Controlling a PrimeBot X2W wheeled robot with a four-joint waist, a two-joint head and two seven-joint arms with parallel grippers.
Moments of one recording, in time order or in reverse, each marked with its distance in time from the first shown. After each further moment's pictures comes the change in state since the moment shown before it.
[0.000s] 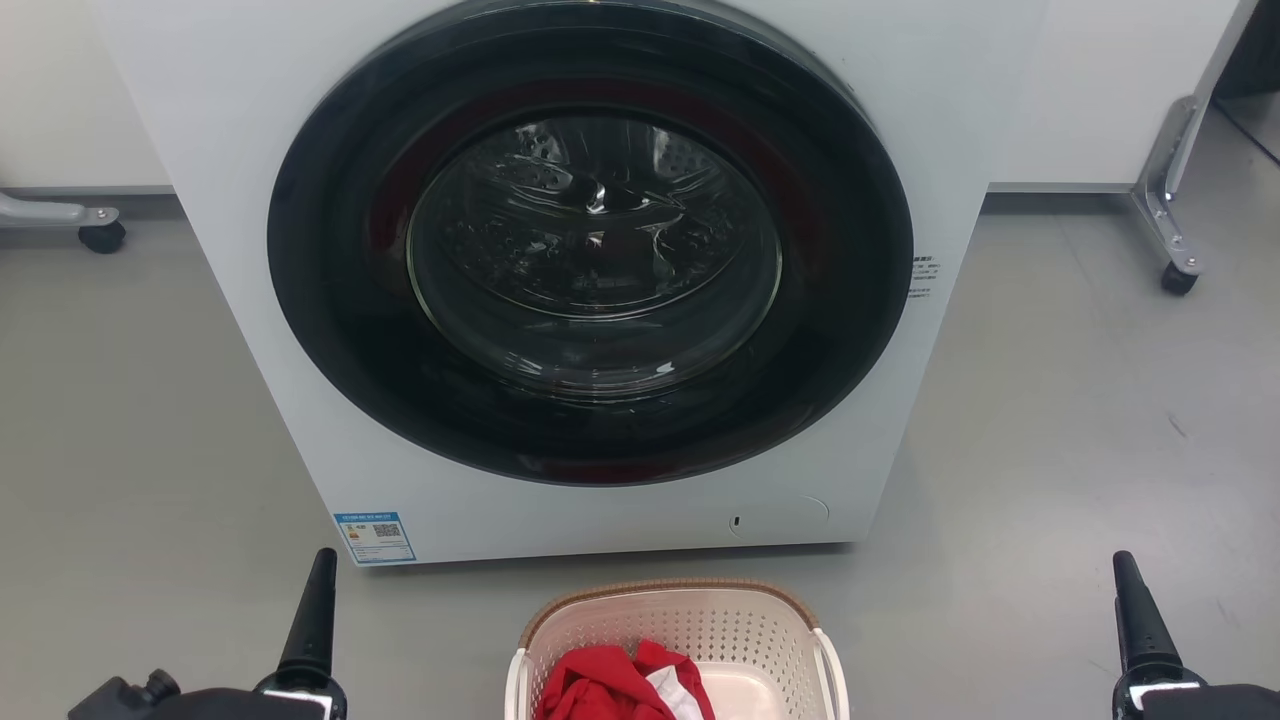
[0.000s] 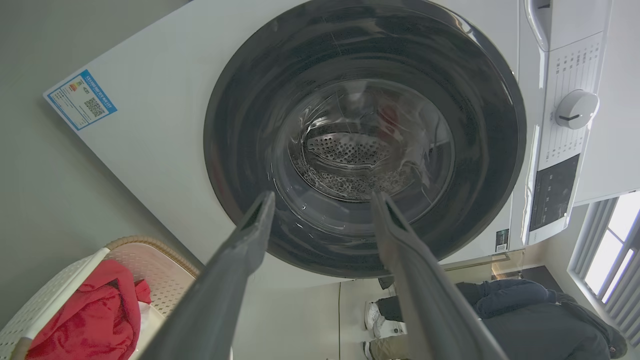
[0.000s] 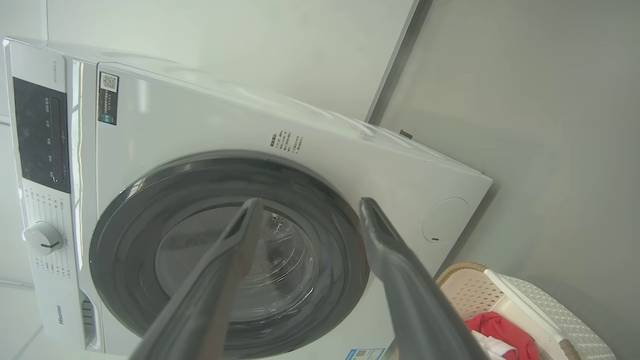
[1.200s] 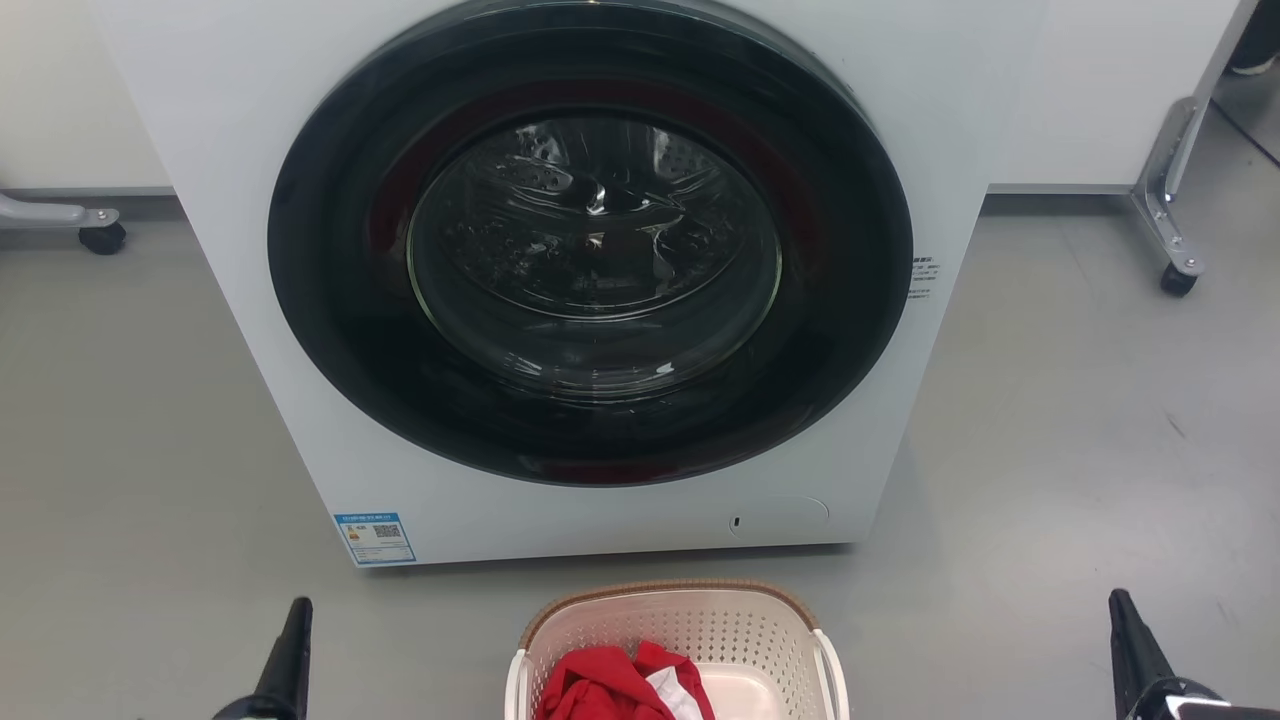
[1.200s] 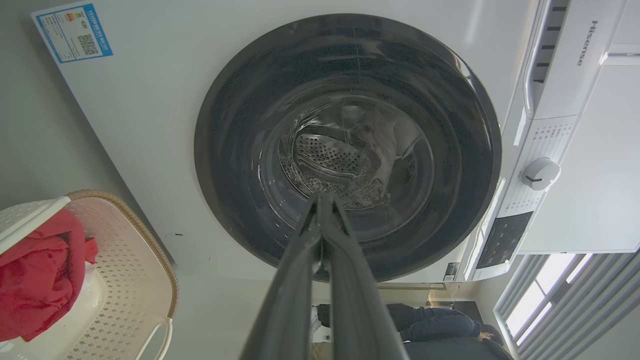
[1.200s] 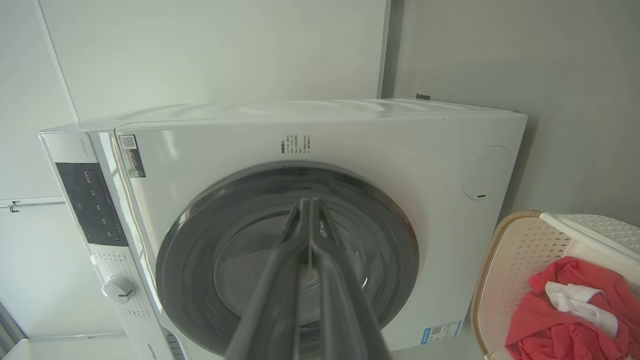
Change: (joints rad) left arm 0.026 -0.028 0.100 -0.001 -0.201 -0.009 0.116; right arm 0.002 0.042 -0.069 0.006 0.242 0.006 0.108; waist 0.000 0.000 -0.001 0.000
